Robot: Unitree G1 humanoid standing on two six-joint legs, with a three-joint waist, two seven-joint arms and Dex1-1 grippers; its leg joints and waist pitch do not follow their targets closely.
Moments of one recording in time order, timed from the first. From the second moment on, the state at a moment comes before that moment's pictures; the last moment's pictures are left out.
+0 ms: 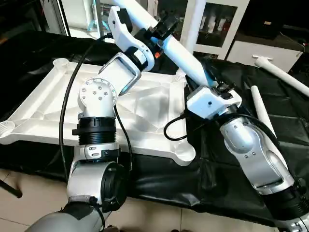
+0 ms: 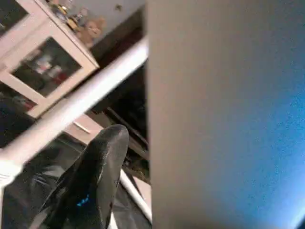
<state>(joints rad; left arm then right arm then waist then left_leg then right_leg) -1.01 -0.06 0.39 0.31 -0.85 0.71 -0.06 -0.42 -0.44 0.33 -0.10 -0.47 0.02 0.01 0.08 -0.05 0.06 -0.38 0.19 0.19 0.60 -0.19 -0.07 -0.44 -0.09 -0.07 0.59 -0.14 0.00</state>
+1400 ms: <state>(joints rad) -1.01 0.23 0.10 0.26 -0.70 0.75 -0.47 -0.46 -0.52 -0.01 -0.10 0.56 0.56 0.68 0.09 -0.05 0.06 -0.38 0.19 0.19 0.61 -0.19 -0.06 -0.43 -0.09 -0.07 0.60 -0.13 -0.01</state>
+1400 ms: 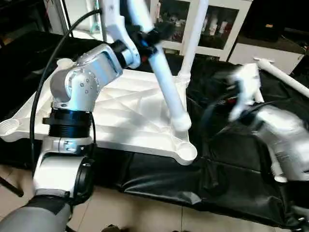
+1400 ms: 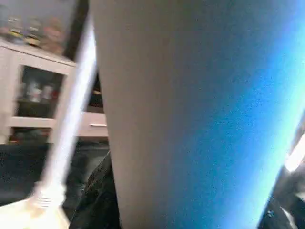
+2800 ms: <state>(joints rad) -1.02 0.22 -0.06 0.06 -0.78 0.96 -0.69 -0.48 -0.65 0.22 -0.08 0.55 0.66 1.11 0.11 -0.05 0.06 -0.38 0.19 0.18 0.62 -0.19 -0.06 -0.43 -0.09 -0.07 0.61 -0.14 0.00</state>
